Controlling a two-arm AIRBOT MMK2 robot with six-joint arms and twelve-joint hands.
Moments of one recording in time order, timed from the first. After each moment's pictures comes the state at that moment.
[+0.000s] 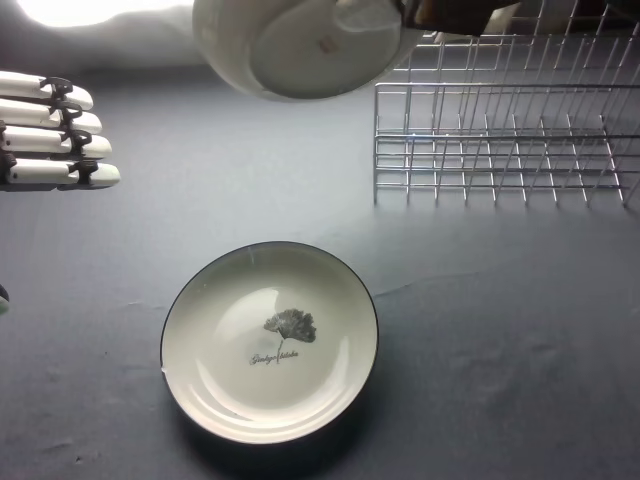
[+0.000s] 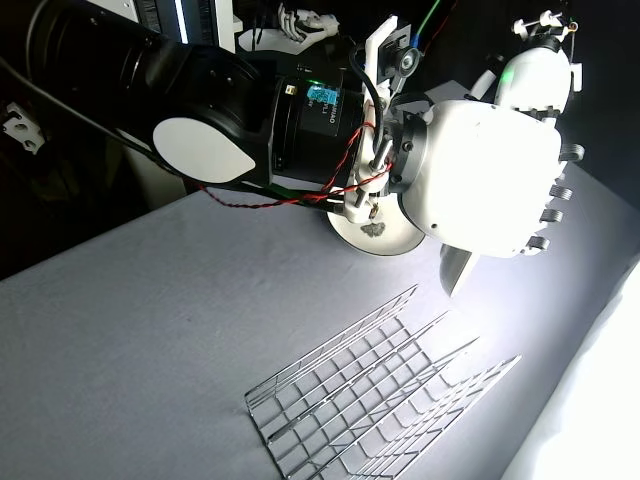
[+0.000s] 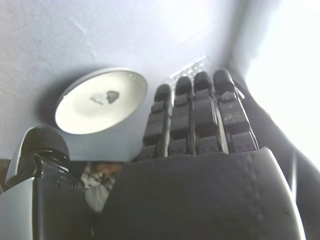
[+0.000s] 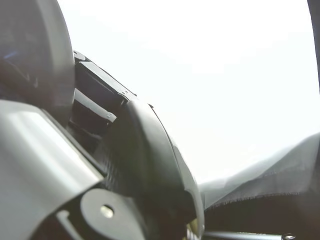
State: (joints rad) left arm 0.38 -0.66 1.25 1.57 -0.69 0.15; right arm -0.06 -1.18 1.21 0.12 0.28 -0.39
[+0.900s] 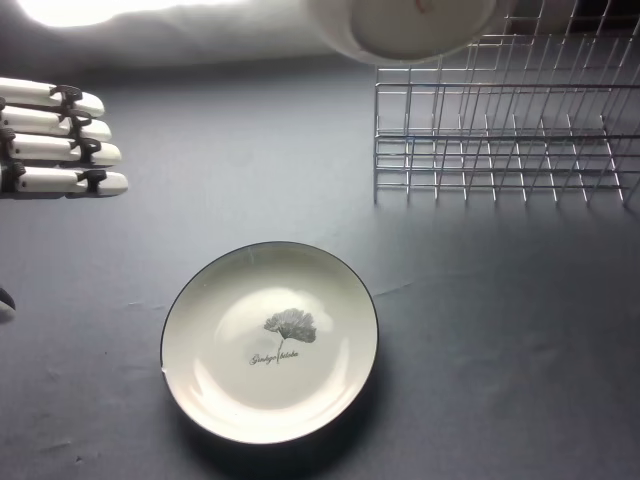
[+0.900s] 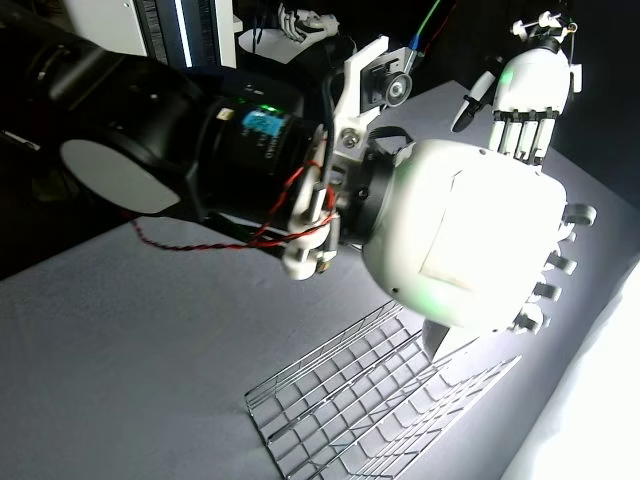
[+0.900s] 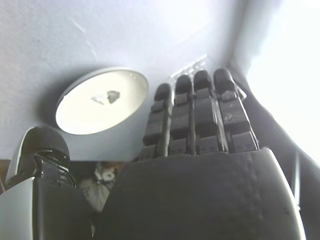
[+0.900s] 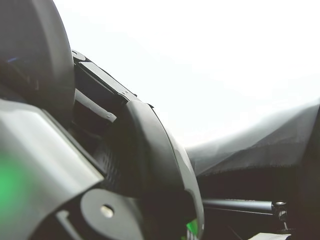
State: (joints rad) left arm 0.38 -0.66 1.24 1.58 -0.69 0.15; right arm -0.06 -1.08 1.25 0.13 0.27 -0.39
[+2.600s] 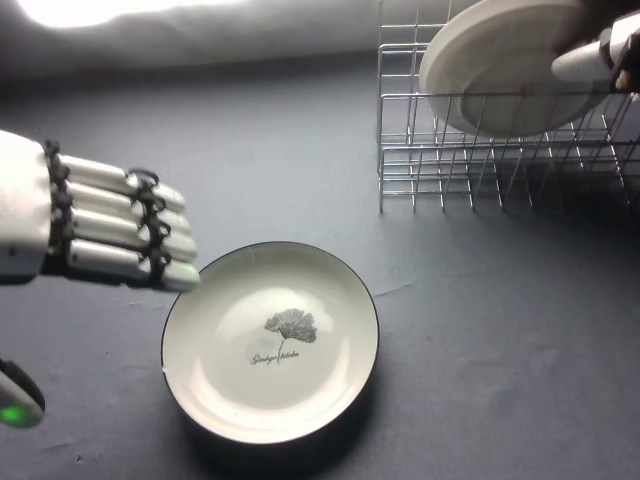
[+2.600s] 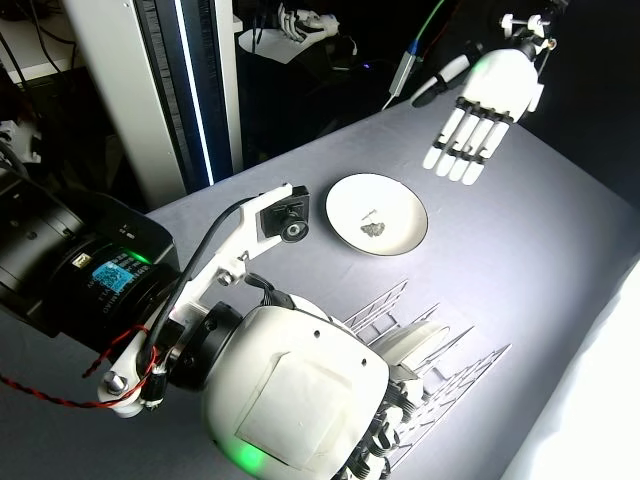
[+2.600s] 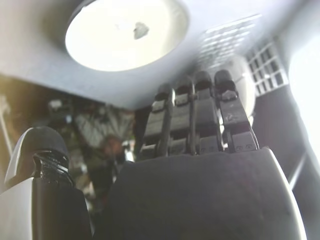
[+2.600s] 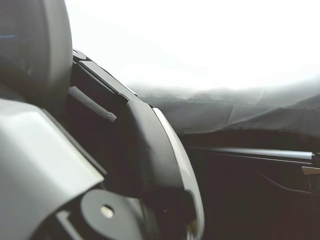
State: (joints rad) left arm 0.42 -0.74 1.27 1.59 -0.97 -0.13; right arm -0.35 -1.01 1.33 0.14 0.41 -0.39
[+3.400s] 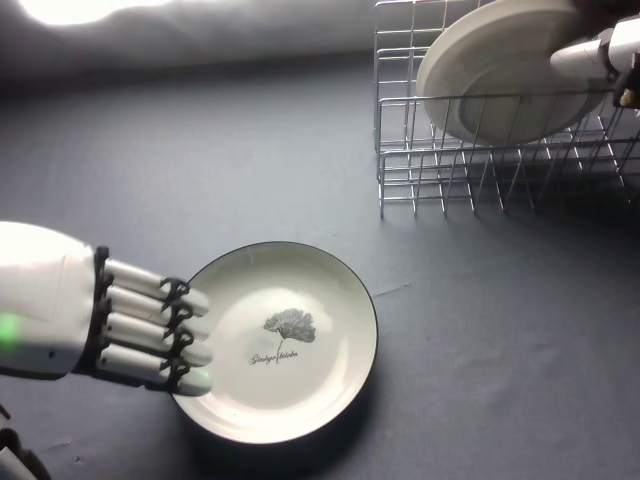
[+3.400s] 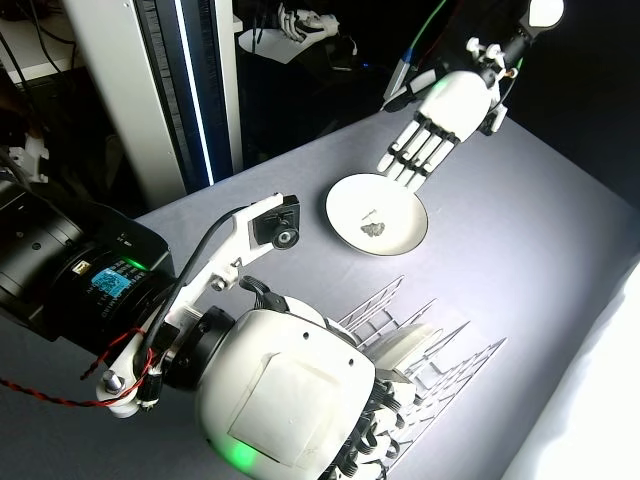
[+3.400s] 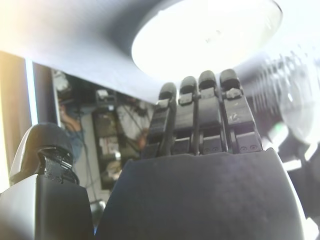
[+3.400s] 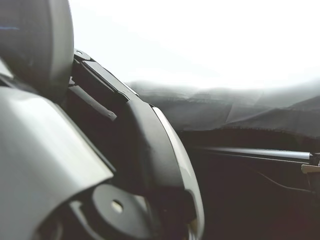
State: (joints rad) left arm 0.56 -0.82 1.26 1.62 -0.99 -0.10; right arm -0.37 -1.01 1.34 0.13 0.44 -0.39
